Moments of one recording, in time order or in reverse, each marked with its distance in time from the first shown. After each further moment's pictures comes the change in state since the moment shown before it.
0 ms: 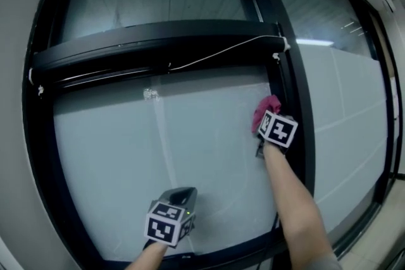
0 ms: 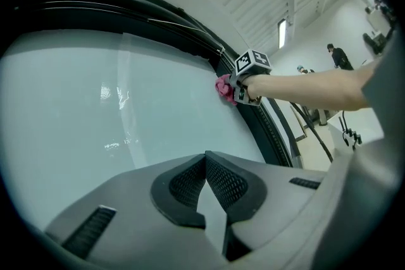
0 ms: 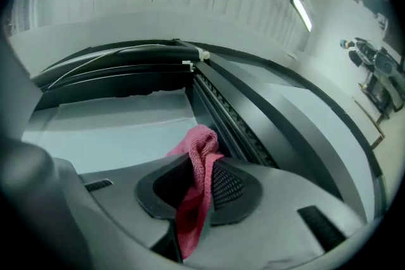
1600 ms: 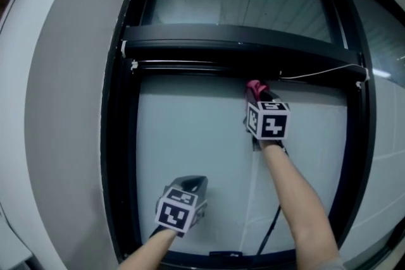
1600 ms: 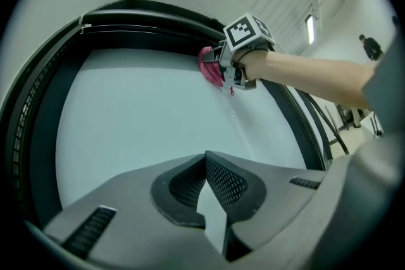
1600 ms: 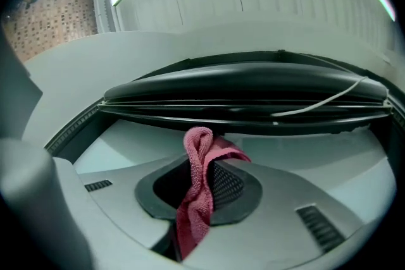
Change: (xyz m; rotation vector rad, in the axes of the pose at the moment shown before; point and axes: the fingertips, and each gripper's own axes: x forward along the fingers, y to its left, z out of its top) left arm -0.140 0.161 -0.022 -0.074 -0.006 0.292; right arm -0.082 0.406 0.017 -0.341 -0.150 0.624
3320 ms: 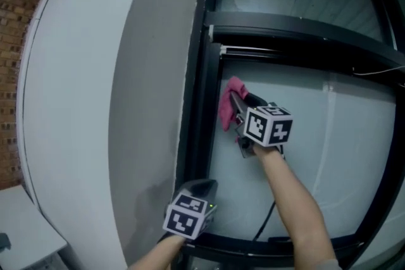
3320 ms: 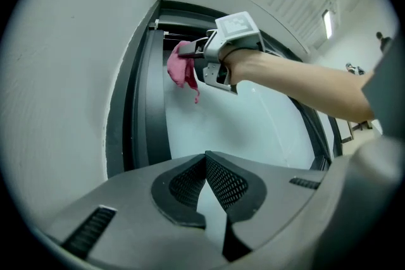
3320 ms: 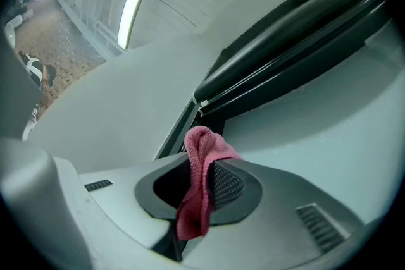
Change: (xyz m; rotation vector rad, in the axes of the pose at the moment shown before) left arm -0.161 0.136 -0.081 -0.053 0.074 0.160; right arm 0.006 0.323 0.013 0.347 -0.050 0.549
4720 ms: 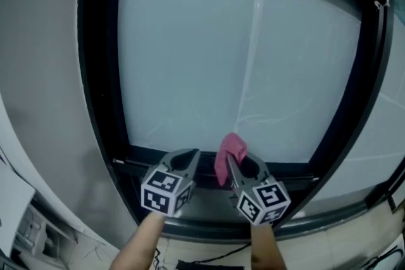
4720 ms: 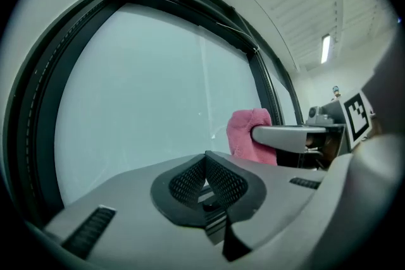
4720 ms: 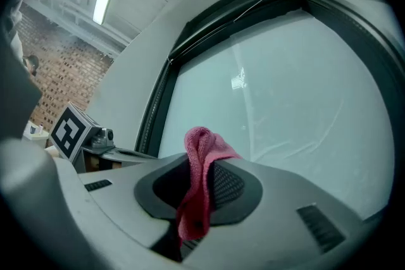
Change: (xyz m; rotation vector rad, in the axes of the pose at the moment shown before) left arm 0.034 -0.282 -0.114 -0.208 0.101 -0.266; right arm -0.463 -0.033 -0.231 0.143 0.410 -0.231
